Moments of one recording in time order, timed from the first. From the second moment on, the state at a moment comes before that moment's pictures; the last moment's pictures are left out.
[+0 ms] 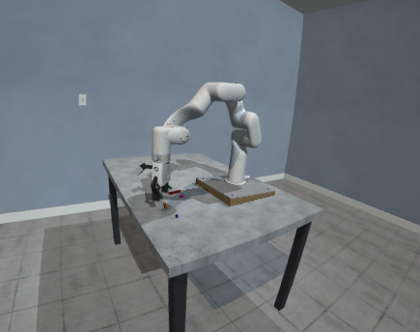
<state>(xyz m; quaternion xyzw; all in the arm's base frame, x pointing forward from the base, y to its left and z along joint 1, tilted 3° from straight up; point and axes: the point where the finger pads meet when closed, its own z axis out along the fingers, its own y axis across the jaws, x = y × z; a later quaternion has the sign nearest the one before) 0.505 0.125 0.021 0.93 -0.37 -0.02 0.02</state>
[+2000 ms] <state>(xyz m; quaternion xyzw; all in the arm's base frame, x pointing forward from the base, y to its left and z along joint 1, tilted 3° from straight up) 0.460 0.205 0.030 0.99 -0.12 -0.02 0.01</state>
